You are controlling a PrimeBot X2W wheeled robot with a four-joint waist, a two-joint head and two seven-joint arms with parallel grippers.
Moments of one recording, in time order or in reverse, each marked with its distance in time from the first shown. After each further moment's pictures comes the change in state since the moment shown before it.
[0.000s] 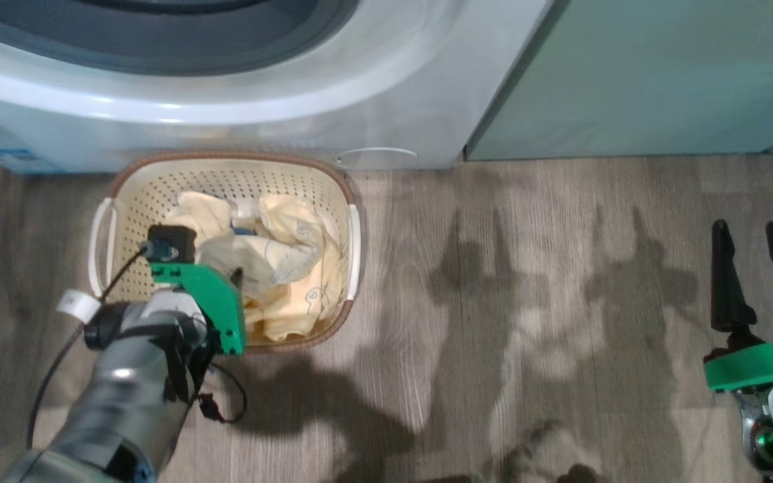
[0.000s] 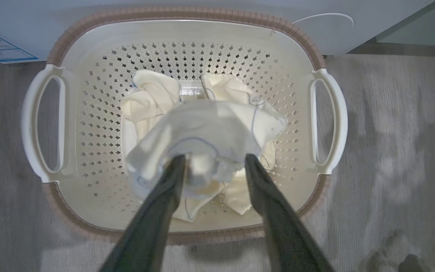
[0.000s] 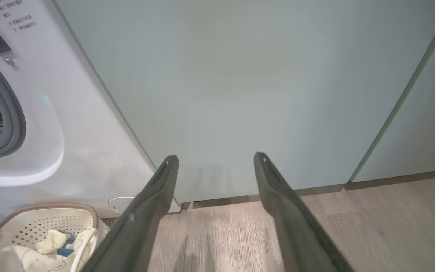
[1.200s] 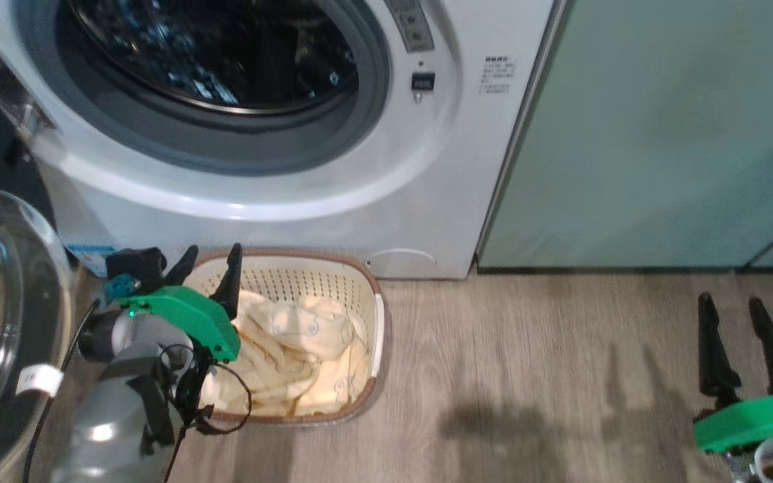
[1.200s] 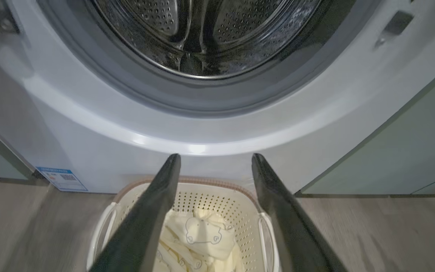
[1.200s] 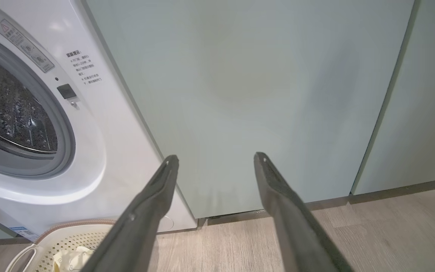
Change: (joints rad) left arm 0.255 0.066 0.215 -0.467 0.048 -0.047 -0.135; right arm 0.115 0.010 0.000 0.053 0.002 0.000 0.000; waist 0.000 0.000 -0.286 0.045
